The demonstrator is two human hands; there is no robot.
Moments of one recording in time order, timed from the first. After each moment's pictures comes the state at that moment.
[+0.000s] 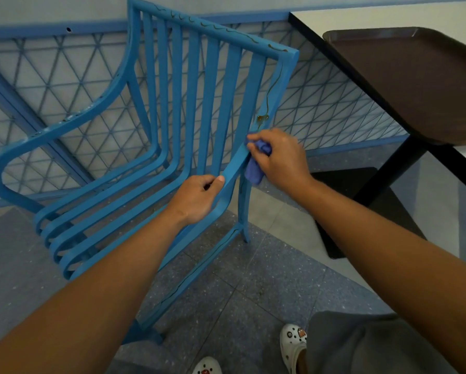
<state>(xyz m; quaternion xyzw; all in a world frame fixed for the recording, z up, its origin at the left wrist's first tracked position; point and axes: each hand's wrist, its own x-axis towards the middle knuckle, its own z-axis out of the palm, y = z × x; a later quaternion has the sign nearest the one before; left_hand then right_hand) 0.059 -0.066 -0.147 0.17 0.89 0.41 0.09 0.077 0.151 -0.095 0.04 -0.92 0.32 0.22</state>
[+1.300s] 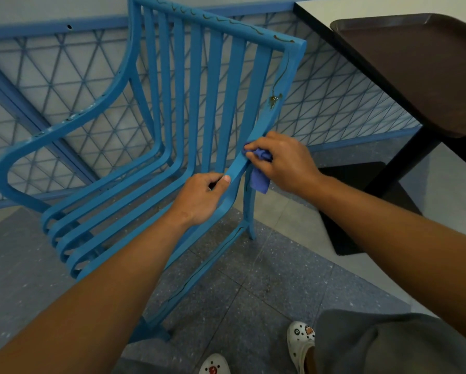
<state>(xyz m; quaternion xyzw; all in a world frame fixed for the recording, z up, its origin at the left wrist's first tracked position) 0.059 -0.069 -0.153 0.18 0.88 0.43 0.06 0.082 0.152 -0.096 0.12 -0.95 0.24 0.18</state>
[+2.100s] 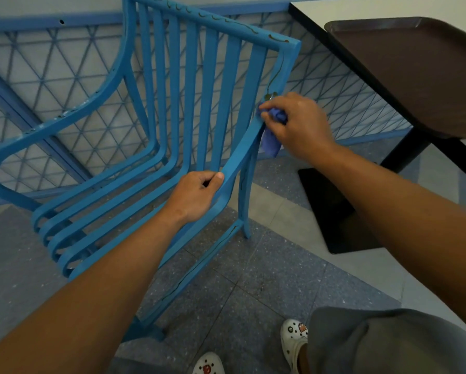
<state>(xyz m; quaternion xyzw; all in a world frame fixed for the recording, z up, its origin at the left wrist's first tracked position) 0.063 -0.071 -0.148 0.19 0.88 0.43 0.07 0.053 0.185 -0.057 0.07 -0.94 0.22 0.25</state>
